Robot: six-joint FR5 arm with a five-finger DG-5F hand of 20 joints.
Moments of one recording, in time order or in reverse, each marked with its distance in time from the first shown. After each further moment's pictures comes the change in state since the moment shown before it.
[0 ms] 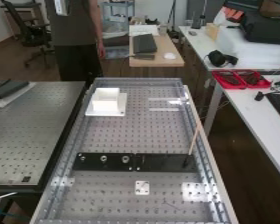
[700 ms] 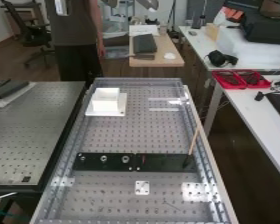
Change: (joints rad) arm -0.005 -0.006 0.007 -0.005 -0.009 0.002
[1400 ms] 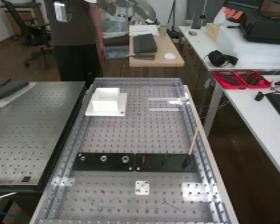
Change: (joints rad) arm -0.006 -0.001 -0.027 0.013 0.000 0.011
